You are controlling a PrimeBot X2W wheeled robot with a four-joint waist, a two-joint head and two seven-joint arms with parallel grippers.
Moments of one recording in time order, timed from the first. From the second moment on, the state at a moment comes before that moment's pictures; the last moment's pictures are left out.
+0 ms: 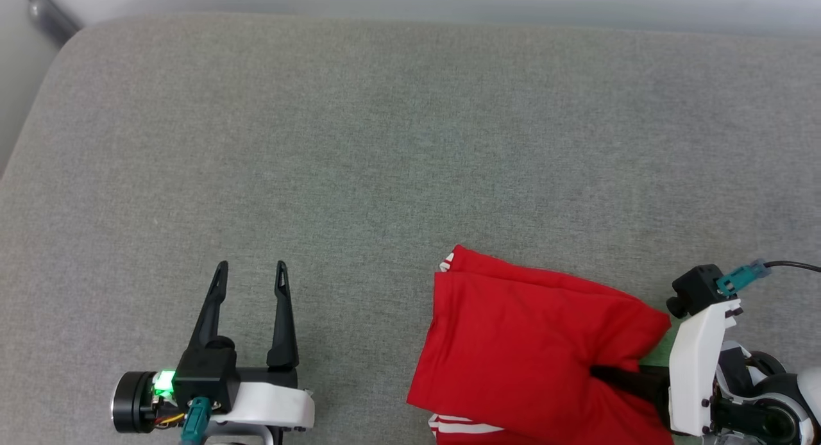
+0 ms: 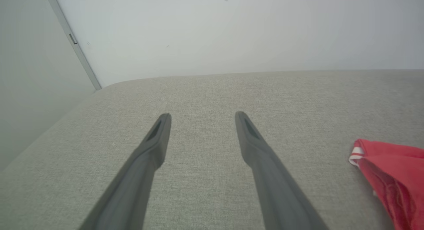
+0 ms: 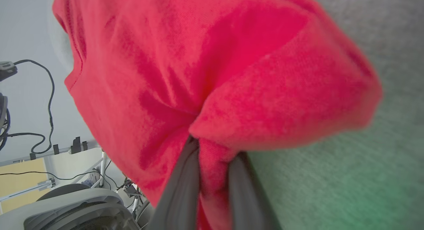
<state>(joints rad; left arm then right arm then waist) -0.01 0.05 -0.10 -0.01 -0.03 0.10 -0.26 -0.18 -0.45 0.29 0.09 0.97 0.13 0.89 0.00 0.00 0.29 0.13</state>
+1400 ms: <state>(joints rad) -0.05 0.19 0.02 -0.22 0.01 0.12 -0.26 -0.68 -0.91 0.25 0.37 0.66 0.13 0.69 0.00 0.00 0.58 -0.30</state>
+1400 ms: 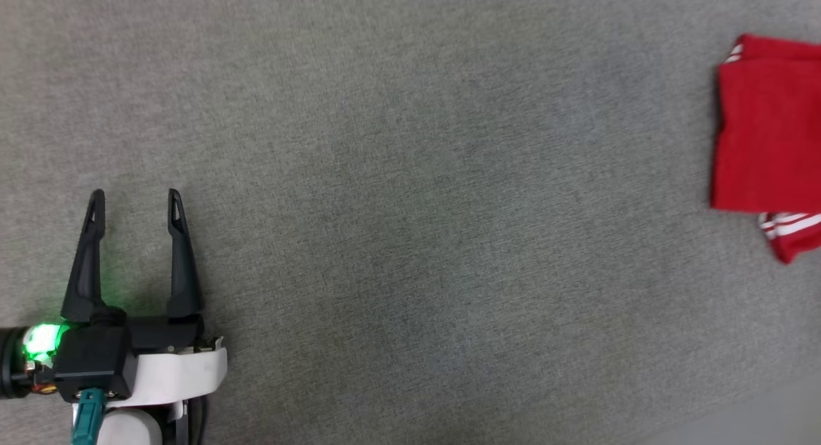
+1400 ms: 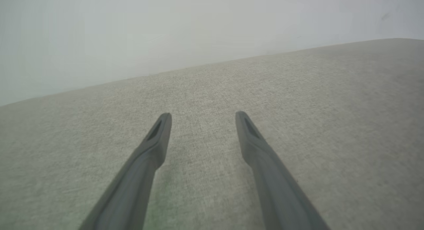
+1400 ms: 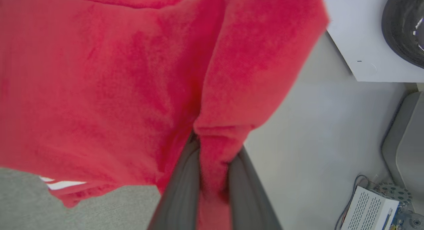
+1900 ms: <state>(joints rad) -0.06 0.18 0.00 -0.24 0.00 0.14 -0.27 -0.73 -0.78 0.12 0.55 0.42 0.13 0.59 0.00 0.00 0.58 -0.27</state>
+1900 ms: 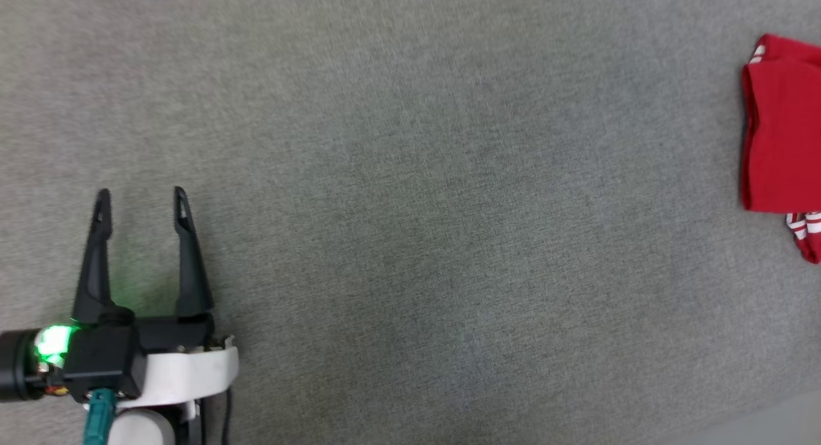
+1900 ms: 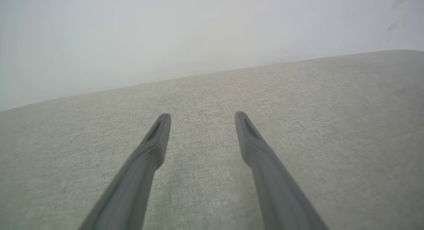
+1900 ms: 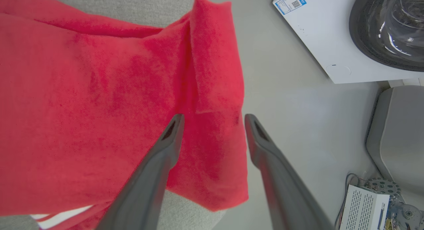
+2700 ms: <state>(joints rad) 0.12 0.08 -0.03 -0.12 -0.04 0.16 -0.26 -0.56 -0.49 -0.09 0.34 0.07 0.13 -0.14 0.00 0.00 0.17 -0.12</state>
